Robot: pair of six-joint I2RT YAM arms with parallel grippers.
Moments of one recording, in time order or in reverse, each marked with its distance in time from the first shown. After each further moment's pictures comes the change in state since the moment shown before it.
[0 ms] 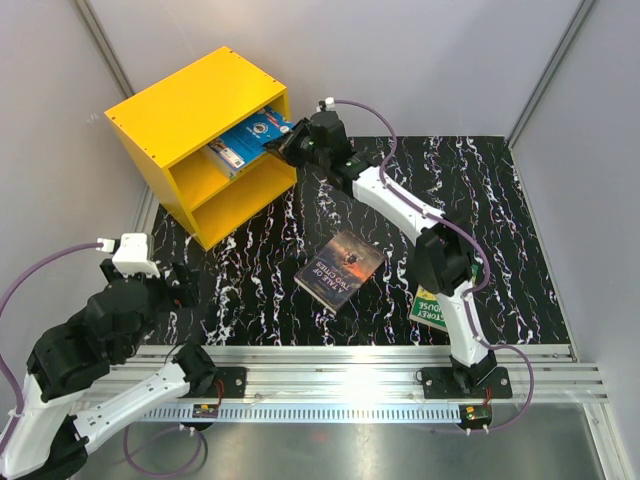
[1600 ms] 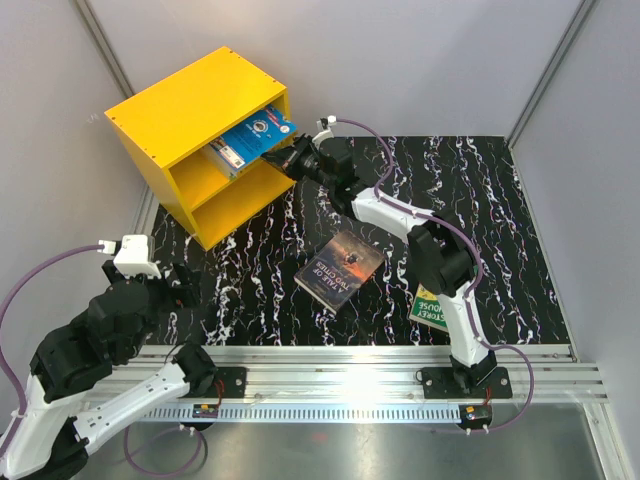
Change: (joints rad) left arm 0.000 -0.023 -0.033 0.030 0.000 -0.001; right arm -0.003 -0.001 -0.306 0.518 -0.073 0.032
